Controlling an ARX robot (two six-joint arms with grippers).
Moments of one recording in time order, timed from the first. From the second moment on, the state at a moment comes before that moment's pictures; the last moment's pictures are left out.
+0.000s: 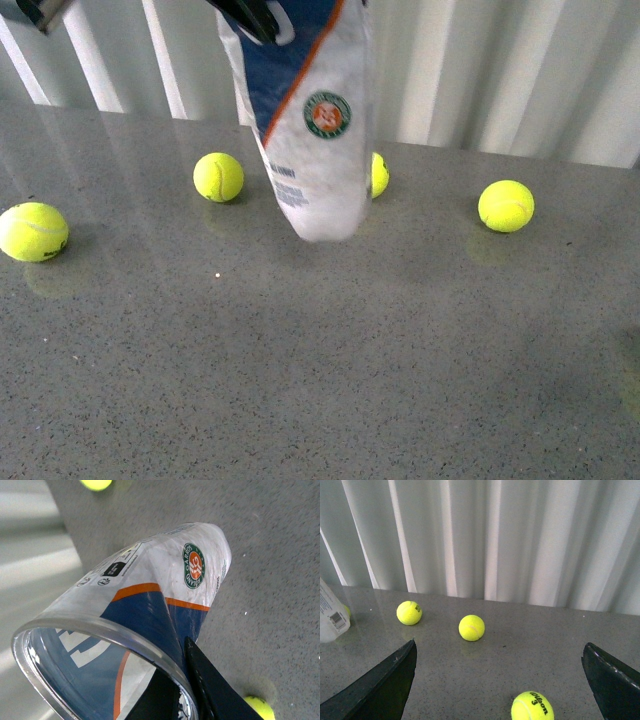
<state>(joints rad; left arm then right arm) -0.47 1.70 1.55 -0.78 0.05 1.68 0.00 0.00 0.00 0.00 0.00 -0.01</state>
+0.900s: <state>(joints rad) -0.52 1.93 1.45 -0.52 -0.03 1.78 0.00 0.00 0.00 0.00 0.00 -0.01</state>
